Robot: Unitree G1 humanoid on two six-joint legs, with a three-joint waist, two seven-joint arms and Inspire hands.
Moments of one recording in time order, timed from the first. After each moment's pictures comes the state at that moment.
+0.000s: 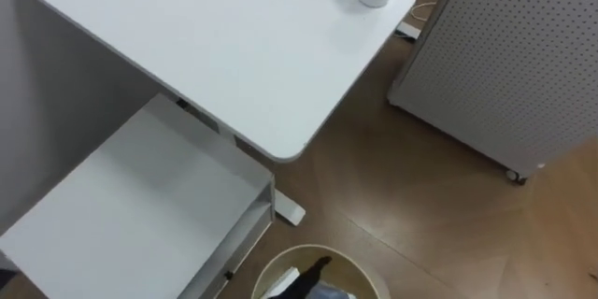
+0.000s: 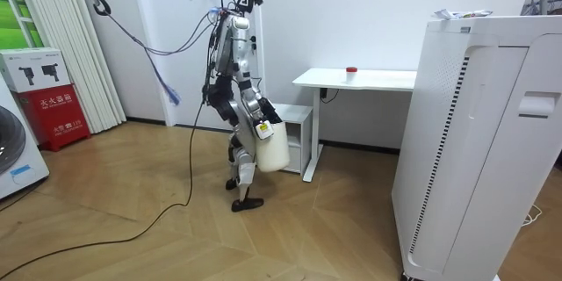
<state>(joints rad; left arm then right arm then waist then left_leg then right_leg) -0.28 0.14 -0.63 0.96 0.17 -0.26 -0.01 -0.21 -0.20 0.40 1.24 0.40 -0.19 0.11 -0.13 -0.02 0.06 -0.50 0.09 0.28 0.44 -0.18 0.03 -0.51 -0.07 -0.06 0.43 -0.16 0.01</state>
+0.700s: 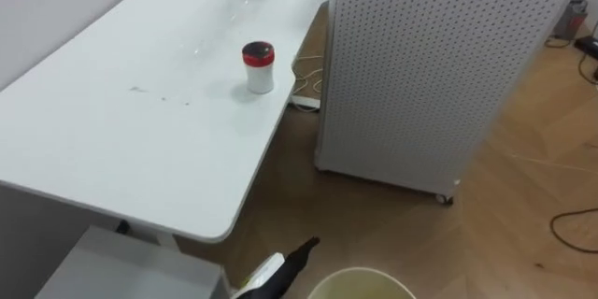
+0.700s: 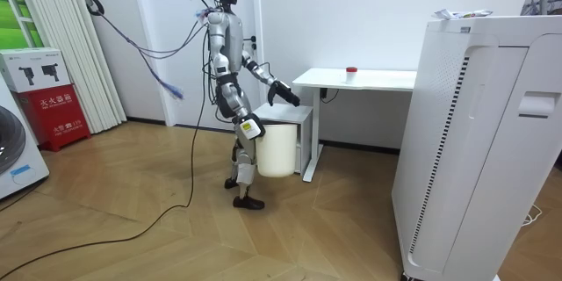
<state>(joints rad) -0.13 0.23 -0.47 0.66 0.31 -0.30 -0.03 -0.06 -0.27 0.19 1.25 0.42 -0.19 0.18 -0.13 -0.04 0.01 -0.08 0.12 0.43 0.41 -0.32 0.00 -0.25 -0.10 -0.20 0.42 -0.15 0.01</state>
